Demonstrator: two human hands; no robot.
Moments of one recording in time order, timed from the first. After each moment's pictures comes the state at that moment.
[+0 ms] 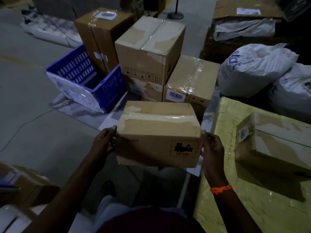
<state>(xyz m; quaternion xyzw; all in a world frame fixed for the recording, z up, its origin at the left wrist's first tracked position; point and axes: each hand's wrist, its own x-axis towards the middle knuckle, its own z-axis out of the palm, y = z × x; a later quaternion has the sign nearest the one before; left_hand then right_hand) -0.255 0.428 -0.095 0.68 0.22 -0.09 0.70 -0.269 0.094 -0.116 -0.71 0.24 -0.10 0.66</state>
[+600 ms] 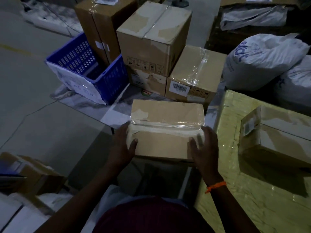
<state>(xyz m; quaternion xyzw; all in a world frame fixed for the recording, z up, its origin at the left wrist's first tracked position) -0.277 0.398 -0.143 0.95 0.00 0.01 0.32 -0.275 0.099 -0.166 -0.91 0.09 -0.15 0.38</state>
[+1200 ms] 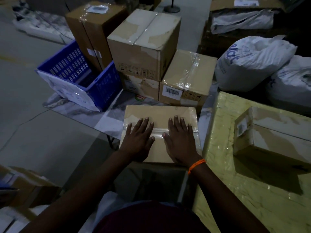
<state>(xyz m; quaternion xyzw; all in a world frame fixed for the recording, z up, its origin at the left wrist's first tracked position) -0.213 0.346 -0.159 0.97 -0.17 -0.13 0.08 -0.219 0.133 -0.170 -0.99 -0.07 0.03 0.15</state>
